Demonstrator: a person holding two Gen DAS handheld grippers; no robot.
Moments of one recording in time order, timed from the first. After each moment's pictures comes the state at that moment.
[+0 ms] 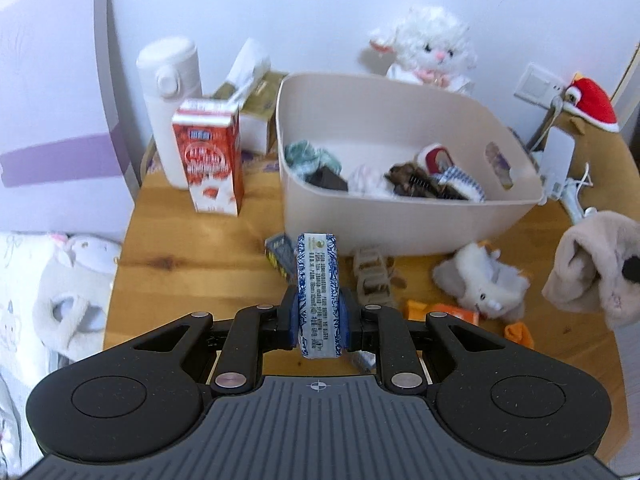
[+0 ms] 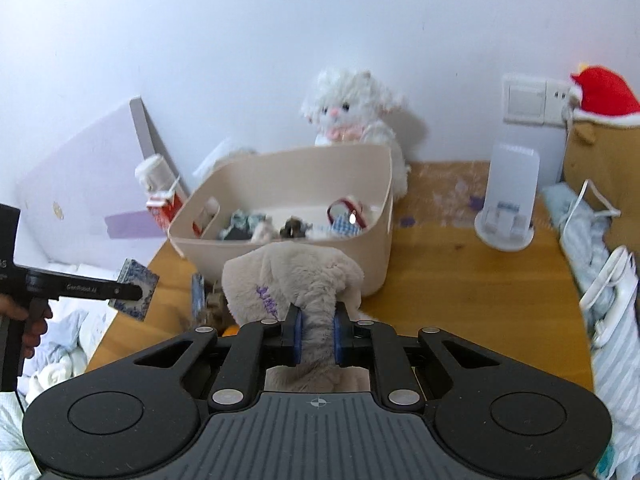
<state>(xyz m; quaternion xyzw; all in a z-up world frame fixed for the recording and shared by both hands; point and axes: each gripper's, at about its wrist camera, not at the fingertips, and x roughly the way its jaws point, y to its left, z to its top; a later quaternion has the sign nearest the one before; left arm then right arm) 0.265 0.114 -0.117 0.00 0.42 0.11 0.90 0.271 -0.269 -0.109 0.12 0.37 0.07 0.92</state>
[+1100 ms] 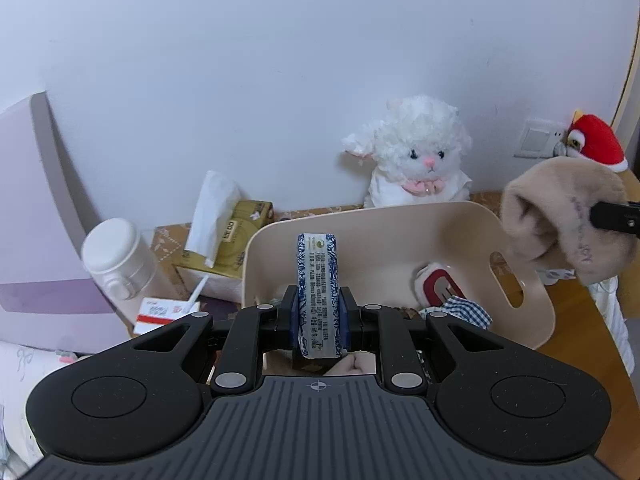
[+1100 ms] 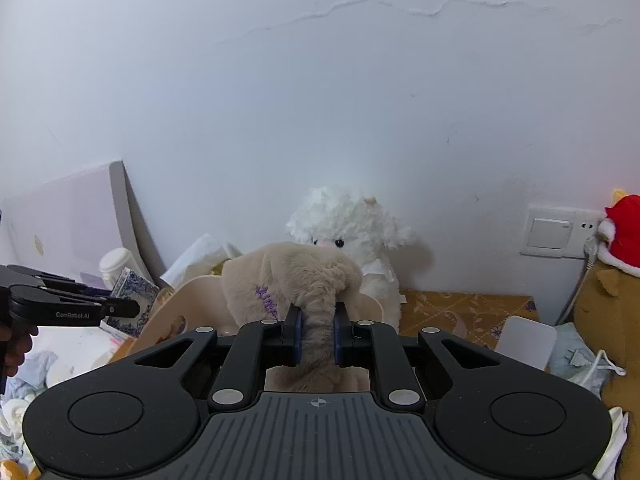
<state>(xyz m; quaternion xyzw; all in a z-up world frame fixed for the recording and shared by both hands) 0.390 0.094 -0.066 0.09 0.36 0.10 0.92 0.407 -0.281 -0.062 0.07 0.29 0.07 0.95</state>
